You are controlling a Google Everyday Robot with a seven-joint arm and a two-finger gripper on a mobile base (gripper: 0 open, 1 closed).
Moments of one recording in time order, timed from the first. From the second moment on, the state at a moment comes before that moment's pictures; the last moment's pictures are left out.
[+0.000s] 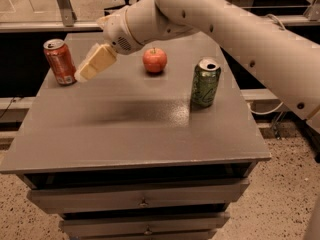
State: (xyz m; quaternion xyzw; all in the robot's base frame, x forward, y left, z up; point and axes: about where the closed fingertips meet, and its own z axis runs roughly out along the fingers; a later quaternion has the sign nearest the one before) arm 0.619 0.152 0.959 -0.60 0.61 0.26 0.45
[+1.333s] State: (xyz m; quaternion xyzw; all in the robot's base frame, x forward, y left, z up) arm 0.675 0.271 0.920 -0.59 0.59 0.34 0.44
